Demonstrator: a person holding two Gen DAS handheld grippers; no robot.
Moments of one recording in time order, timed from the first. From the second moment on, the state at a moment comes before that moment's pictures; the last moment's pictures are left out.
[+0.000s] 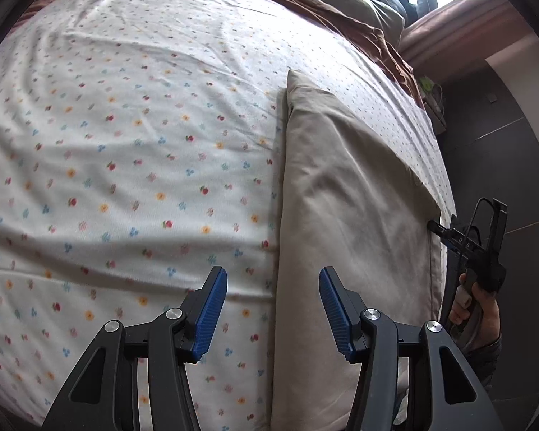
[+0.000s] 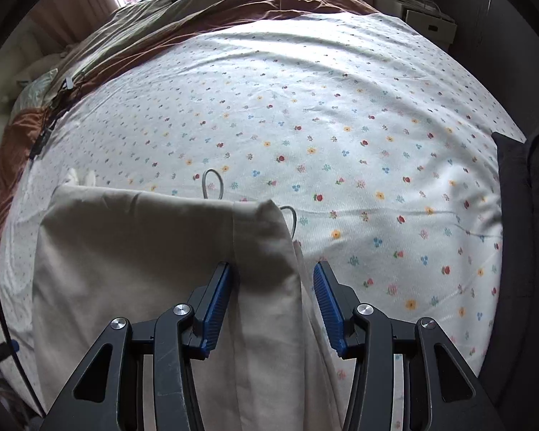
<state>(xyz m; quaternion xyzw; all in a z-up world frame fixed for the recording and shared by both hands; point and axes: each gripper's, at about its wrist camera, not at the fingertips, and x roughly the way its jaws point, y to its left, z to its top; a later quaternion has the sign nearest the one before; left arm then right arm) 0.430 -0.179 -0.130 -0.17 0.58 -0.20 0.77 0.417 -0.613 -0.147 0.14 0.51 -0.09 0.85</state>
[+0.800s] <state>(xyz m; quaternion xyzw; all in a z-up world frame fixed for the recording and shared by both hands) 0.512 -0.260 -0.166 -0.12 0.60 -0.22 0.76 0.410 -0.681 -0.191 0.34 0.54 0.05 0.77</state>
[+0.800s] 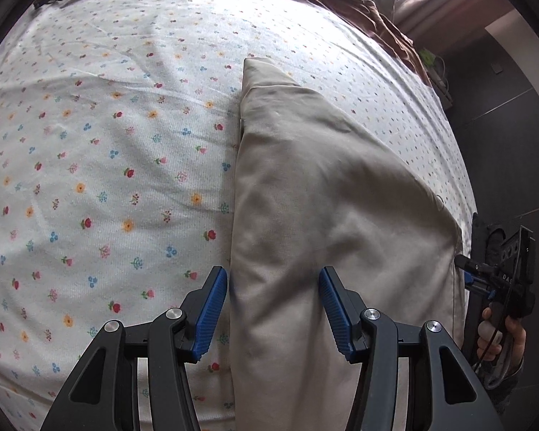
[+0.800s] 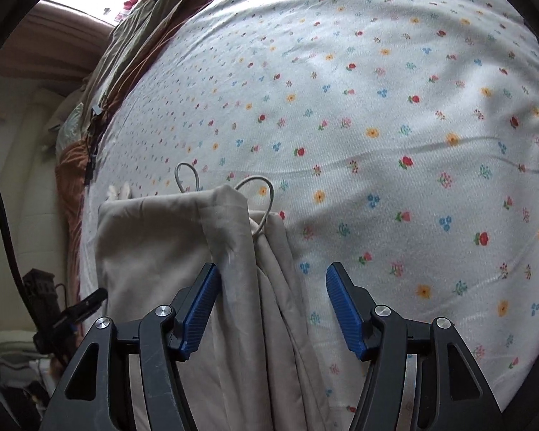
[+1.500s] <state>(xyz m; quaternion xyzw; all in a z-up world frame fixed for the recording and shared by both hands) 0.561 -0.285 -0.172 -0.12 0.59 -0.18 0.78 0.463 -0.648 -0.222 0.39 0.53 0.18 0.73</state>
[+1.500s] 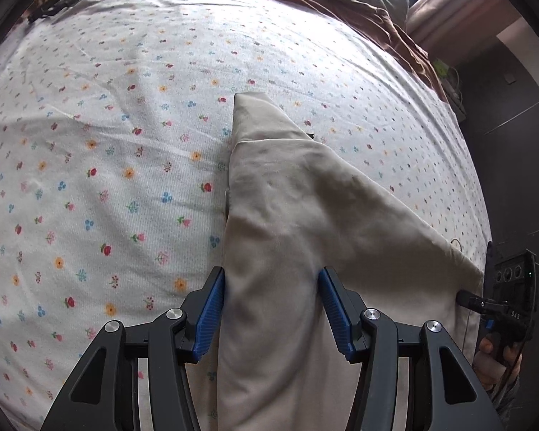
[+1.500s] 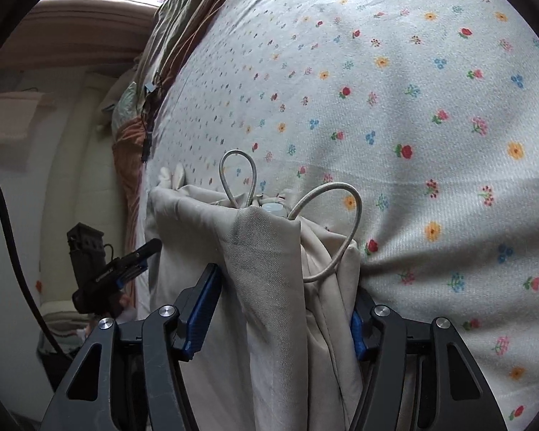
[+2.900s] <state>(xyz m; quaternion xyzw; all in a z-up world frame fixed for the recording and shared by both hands) 0.424 -0.215 0.004 -0.15 0.41 -0.26 0.86 0.285 -0.551 -0.004 0.27 0.34 0.18 0.88</state>
